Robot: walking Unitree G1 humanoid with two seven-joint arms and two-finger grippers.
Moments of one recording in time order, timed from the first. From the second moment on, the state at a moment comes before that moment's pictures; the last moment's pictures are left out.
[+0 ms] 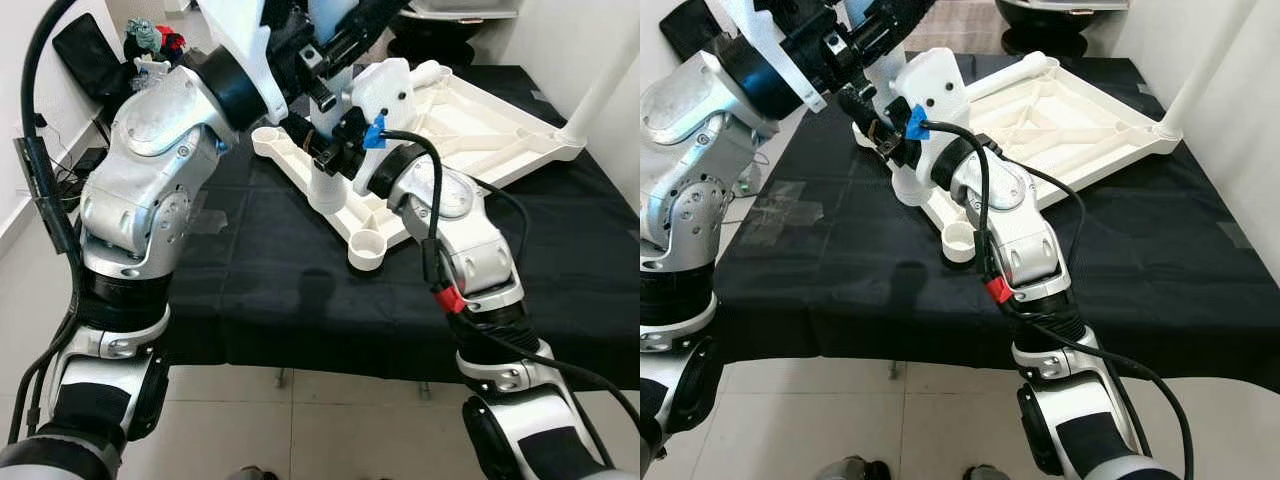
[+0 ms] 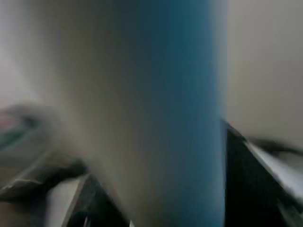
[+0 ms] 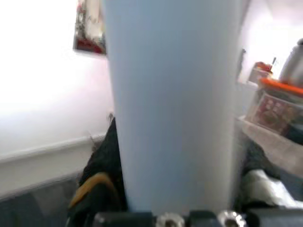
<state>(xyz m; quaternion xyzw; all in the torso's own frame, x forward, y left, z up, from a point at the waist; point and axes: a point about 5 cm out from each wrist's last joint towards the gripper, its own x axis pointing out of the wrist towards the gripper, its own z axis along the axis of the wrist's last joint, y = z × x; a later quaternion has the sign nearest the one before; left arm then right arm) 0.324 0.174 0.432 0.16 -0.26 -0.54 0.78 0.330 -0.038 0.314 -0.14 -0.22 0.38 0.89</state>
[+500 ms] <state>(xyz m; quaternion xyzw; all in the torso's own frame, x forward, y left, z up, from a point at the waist) 0.272 0.392 0.449 -0.07 -0.36 -0.15 0.92 0.319 -0.066 0.300 -0.13 -0.23 0.39 0.88</state>
